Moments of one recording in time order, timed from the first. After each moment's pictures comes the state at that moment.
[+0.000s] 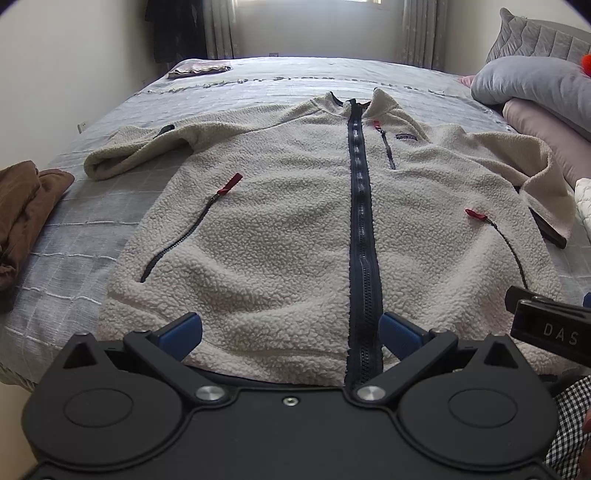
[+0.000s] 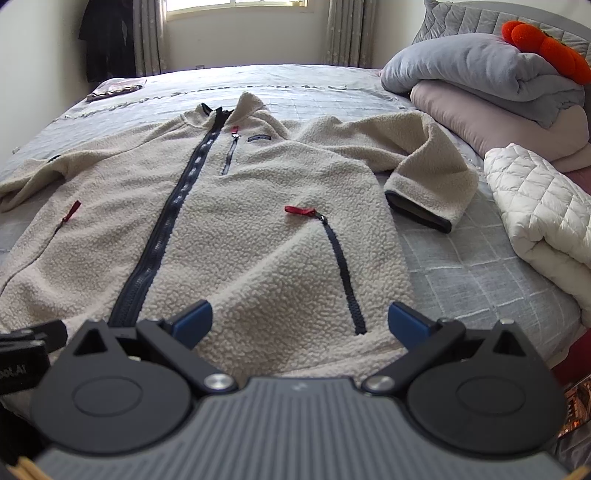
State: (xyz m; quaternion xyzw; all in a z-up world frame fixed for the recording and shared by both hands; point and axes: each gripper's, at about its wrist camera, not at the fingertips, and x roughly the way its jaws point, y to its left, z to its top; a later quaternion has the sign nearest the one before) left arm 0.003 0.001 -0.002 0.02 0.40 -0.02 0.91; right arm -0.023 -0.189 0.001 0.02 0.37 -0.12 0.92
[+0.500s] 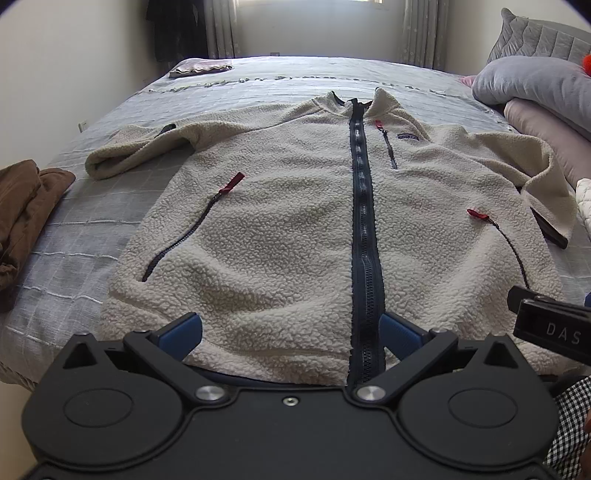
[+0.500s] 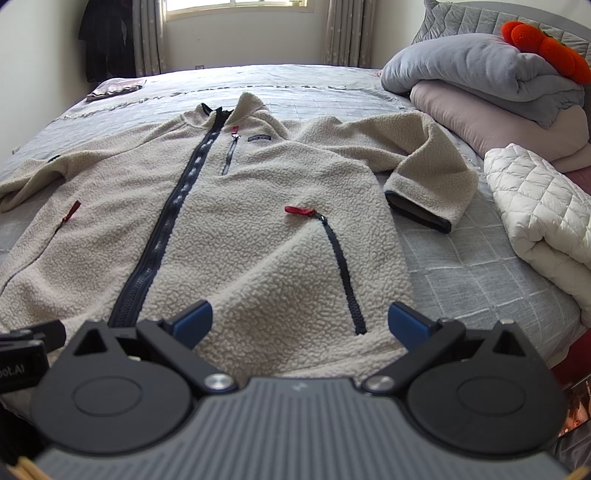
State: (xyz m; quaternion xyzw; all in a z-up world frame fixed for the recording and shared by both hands) left arm 0.003 0.003 -0.003 0.02 0.40 -0.02 0.91; right arm -0.023 -0.190 0.001 0.02 0.37 -0.12 0.92
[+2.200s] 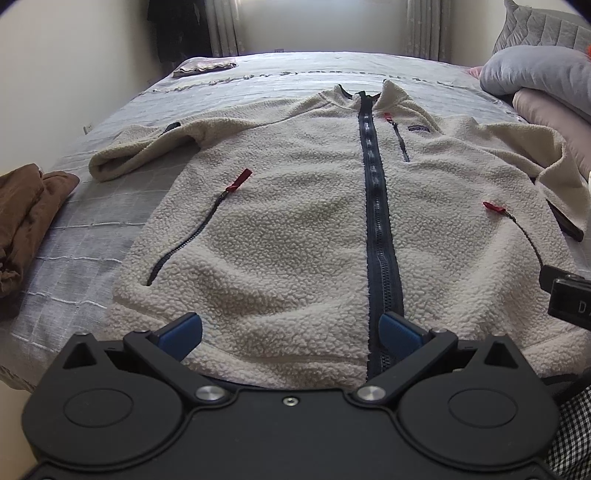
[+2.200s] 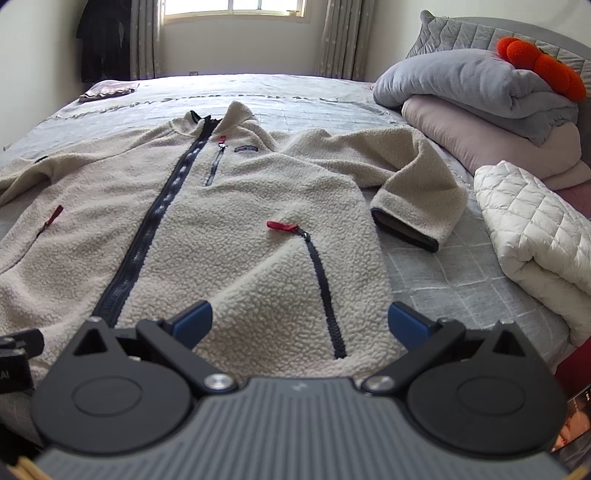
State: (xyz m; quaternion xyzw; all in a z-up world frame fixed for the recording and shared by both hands) left arm 0.014 0.004 -0.013 0.04 0.40 0.00 0.91; right arm -0.013 -0.200 -0.001 0.00 0.36 -0.14 0.92
